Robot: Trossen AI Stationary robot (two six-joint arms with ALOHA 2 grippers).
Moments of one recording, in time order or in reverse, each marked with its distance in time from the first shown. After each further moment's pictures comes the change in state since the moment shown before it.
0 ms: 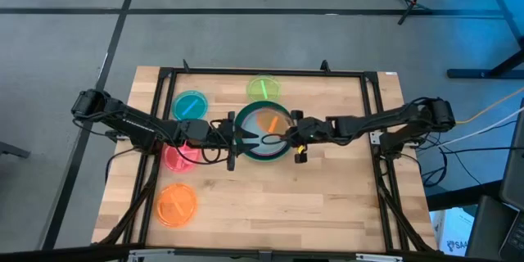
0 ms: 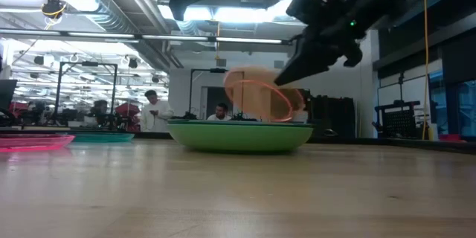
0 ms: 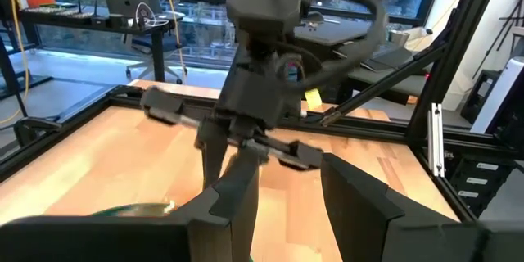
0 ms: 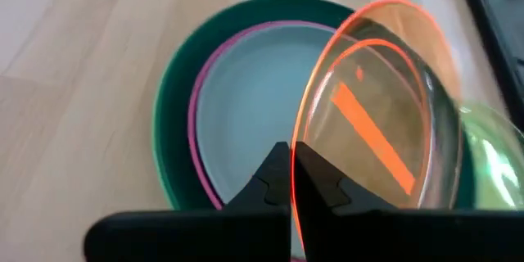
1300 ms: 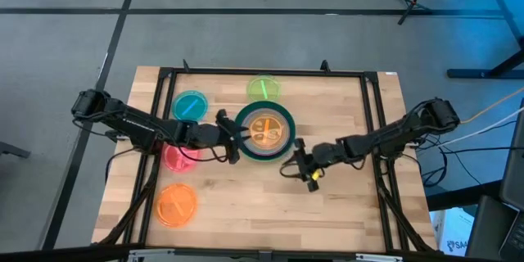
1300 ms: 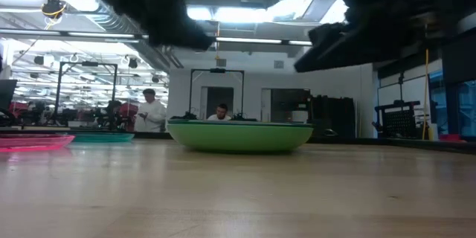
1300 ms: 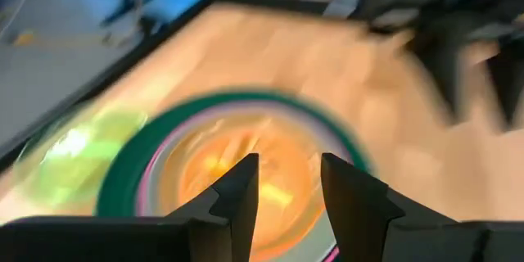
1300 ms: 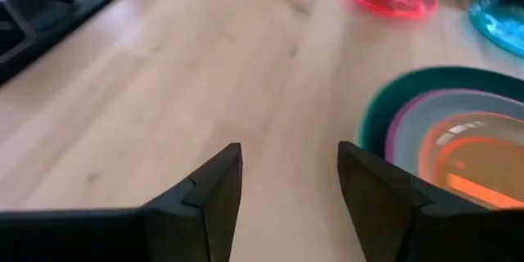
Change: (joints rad) left arm 0.017 0.000 0.000 -0.378 -0.250 -0.090; right arm 0.253 -0.036 -0.211 0.355 -0.097 0.134
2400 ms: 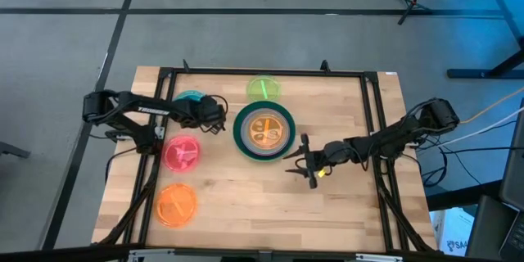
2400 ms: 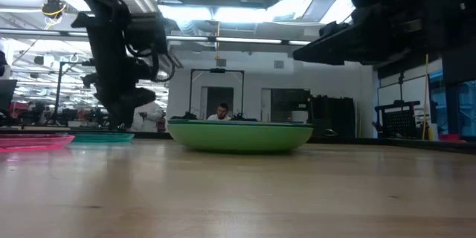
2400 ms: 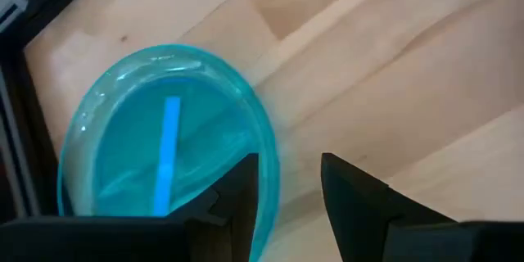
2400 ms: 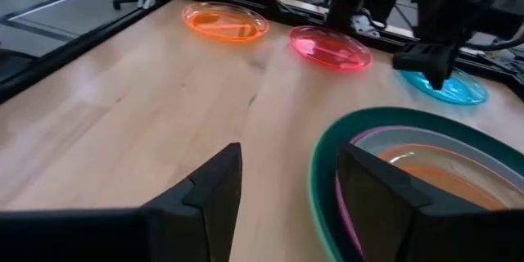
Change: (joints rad) left arm 0.418 0.118 0.000 -0.782 -0.055 -0.411; right arm -0.021 0.006 -0.159 0.388 0.104 -0.025
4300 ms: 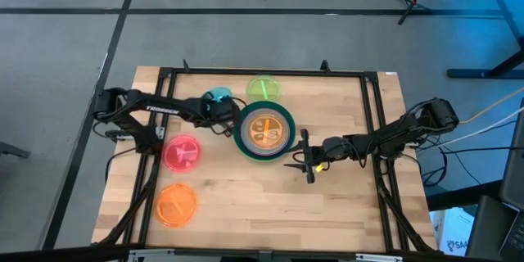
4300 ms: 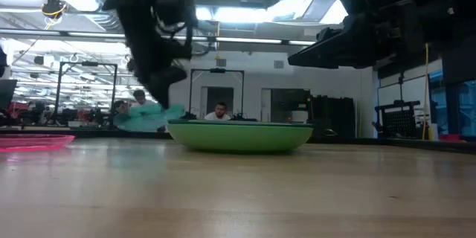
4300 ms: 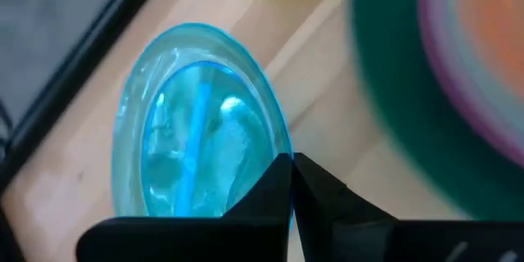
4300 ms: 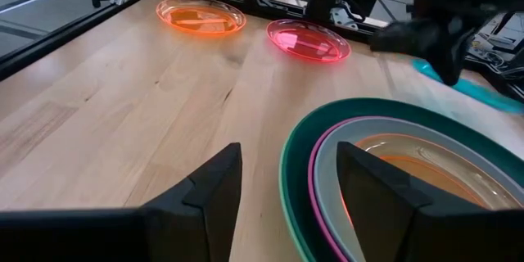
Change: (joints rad) left arm -0.099 0.103 0.233 0.036 0.010 0.242; right arm -0.044 0.000 0.000 -0.006 0.004 0.000
